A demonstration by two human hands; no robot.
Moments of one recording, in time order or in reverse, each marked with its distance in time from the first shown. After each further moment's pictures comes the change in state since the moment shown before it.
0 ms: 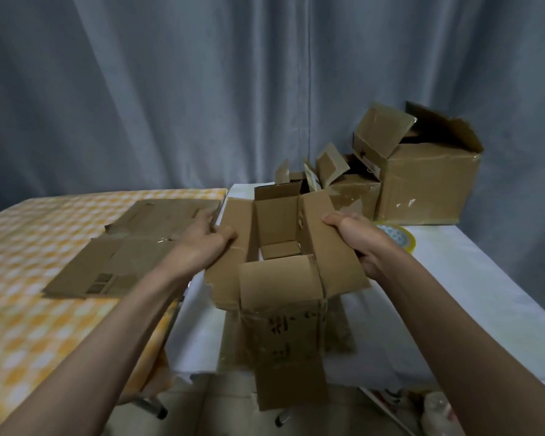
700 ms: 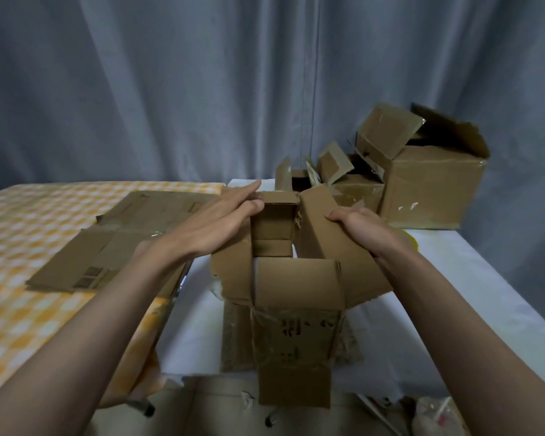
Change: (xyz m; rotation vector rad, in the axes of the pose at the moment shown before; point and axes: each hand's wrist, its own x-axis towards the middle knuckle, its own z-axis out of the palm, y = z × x) left_hand 0.037 0.005 -0.003 0.261 -0.238 0.414; right_hand 0.000 -0.009 -0.008 -0.184 0.004 -0.079
